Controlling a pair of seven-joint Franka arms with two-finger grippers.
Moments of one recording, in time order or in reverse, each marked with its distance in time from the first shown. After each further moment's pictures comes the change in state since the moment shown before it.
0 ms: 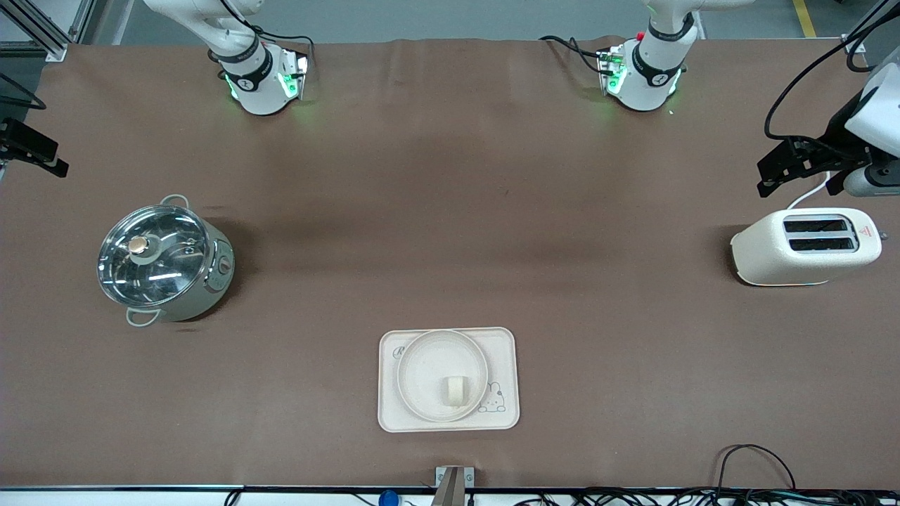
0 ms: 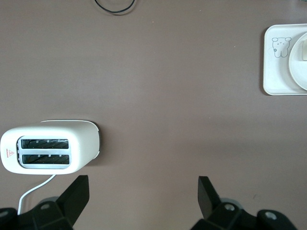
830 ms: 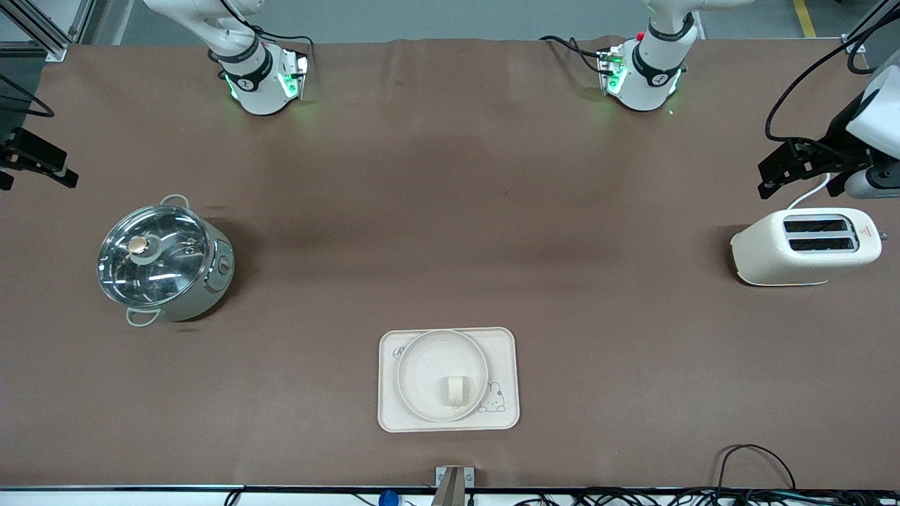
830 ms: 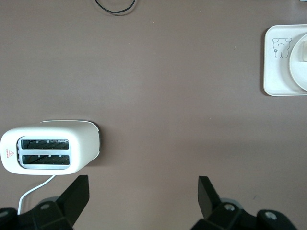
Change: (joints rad) left arm 0.001 0.004 0.000 0.005 0.000 0.000 0.000; right arm 0.005 0.021 0.006 0.000 0.055 0.062 0.000
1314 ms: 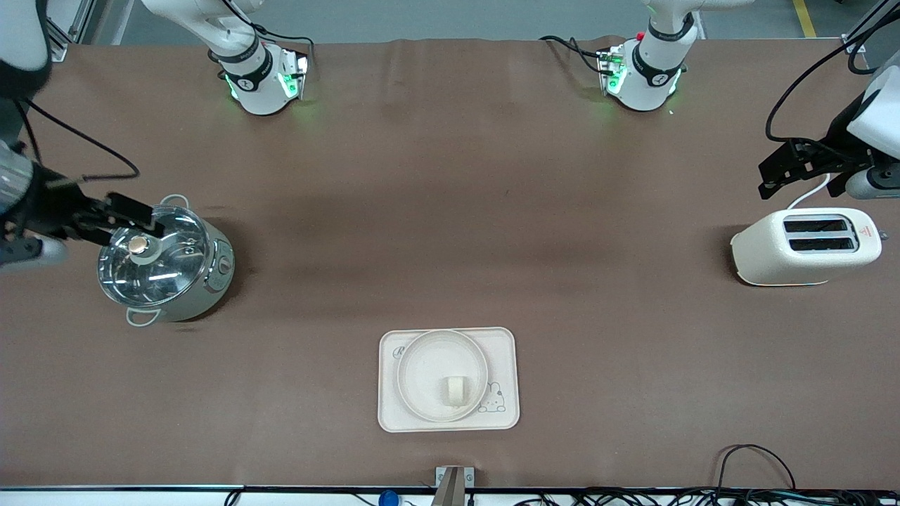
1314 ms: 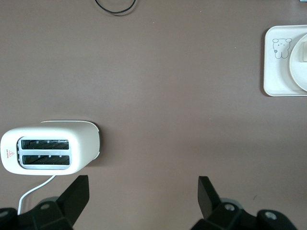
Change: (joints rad) left arm 0.000 0.002 0.000 0.002 0.000 0.000 0.000; right arm 0.079 0.173 0.003 -0.009 0.166 0.121 0.040
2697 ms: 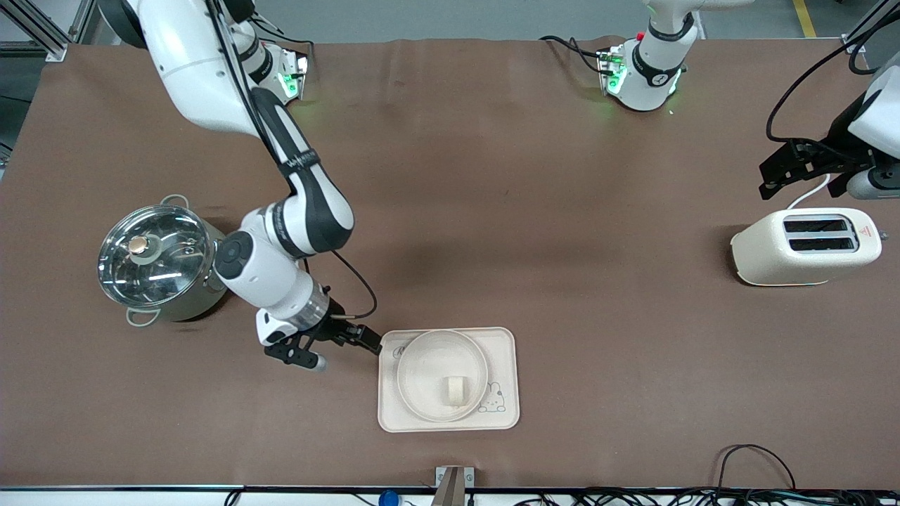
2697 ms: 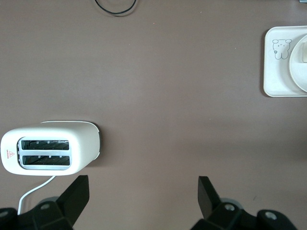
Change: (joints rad) left arm 0.000 0.002 0.000 0.003 0.000 0.000 0.000; right arm 0.381 0.551 0.005 -0.001 0.200 0.935 0.467
